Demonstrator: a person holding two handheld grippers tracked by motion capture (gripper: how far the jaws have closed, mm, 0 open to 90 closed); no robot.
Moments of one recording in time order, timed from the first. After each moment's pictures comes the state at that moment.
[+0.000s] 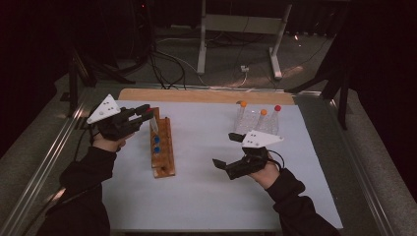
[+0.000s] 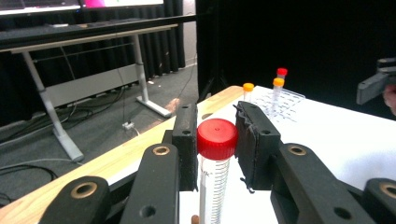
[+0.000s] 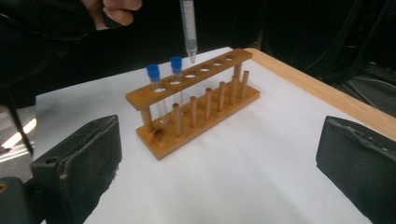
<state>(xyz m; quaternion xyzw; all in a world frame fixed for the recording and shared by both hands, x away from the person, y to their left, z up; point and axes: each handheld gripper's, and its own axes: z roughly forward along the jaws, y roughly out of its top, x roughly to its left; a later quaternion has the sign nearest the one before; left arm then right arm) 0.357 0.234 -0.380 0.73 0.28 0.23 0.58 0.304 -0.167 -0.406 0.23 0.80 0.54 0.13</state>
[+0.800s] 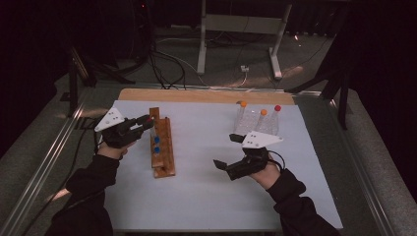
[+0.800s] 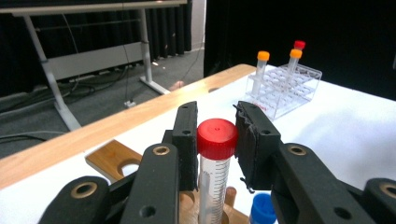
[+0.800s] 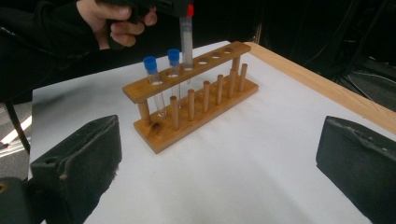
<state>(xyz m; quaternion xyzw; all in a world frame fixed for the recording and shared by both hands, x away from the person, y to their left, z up) 0.362 0.235 -0.428 0.74 0.31 0.21 0.56 0.304 -0.169 -0.408 0.23 0.80 0.53 0.13</state>
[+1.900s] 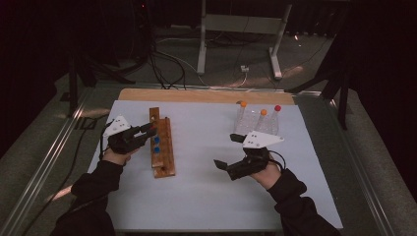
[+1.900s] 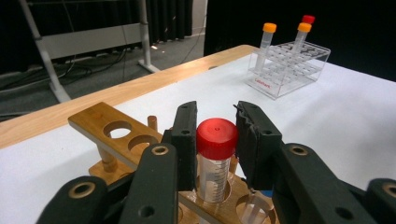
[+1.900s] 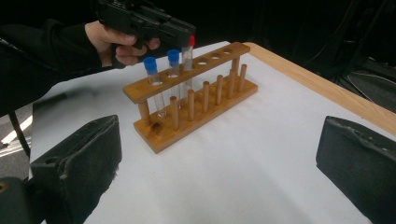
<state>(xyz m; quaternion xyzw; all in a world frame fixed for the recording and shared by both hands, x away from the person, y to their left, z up) 0.363 0.232 -0.454 0.74 0.33 0.20 0.55 0.303 -0.170 -0.407 0.23 0.80 0.53 0.13</state>
